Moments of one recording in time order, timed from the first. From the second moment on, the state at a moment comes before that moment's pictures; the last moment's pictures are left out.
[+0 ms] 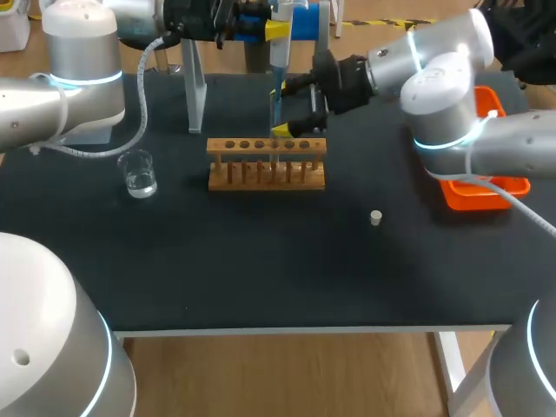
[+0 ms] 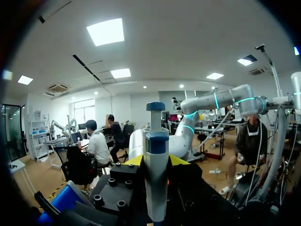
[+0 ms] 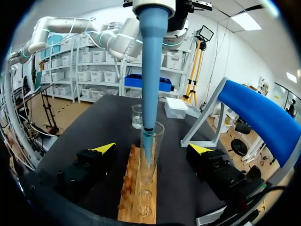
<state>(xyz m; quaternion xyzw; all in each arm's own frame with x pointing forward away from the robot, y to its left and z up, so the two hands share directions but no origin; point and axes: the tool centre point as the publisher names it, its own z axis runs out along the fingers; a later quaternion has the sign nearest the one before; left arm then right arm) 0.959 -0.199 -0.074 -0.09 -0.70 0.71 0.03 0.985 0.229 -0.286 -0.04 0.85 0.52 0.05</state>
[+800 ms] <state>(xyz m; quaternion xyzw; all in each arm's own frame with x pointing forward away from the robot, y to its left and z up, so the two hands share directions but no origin) 0.959 -0.199 -0.074 -0.09 -0.70 0.71 0.03 0.981 0.241 -0.306 -0.03 0.86 0.51 0.05</state>
